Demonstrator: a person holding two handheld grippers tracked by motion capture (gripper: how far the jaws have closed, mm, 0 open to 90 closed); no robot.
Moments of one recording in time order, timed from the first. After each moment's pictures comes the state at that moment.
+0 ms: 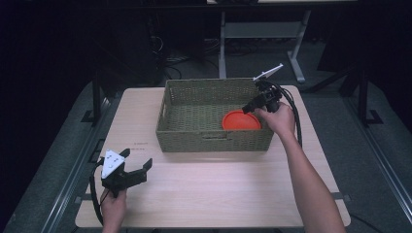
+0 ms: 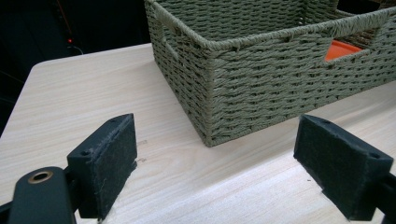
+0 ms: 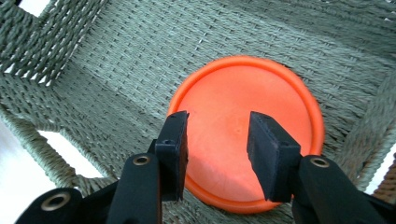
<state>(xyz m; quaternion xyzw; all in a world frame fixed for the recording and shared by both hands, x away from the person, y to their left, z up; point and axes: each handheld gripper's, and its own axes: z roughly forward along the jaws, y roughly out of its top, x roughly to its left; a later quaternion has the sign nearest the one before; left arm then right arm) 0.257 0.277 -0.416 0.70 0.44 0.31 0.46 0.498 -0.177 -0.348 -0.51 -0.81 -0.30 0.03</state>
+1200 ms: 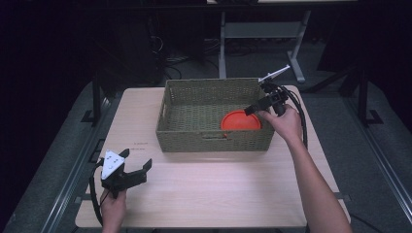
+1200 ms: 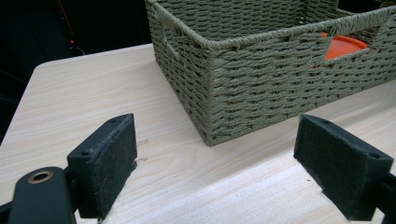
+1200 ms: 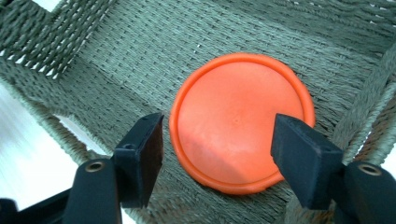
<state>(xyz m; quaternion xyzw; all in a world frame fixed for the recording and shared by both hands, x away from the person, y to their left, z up) 0.255 0.276 -0.415 0.70 0.44 0.31 0.46 0.478 -0.187 -0.338 -0.50 -0.81 -0.31 0.01</state>
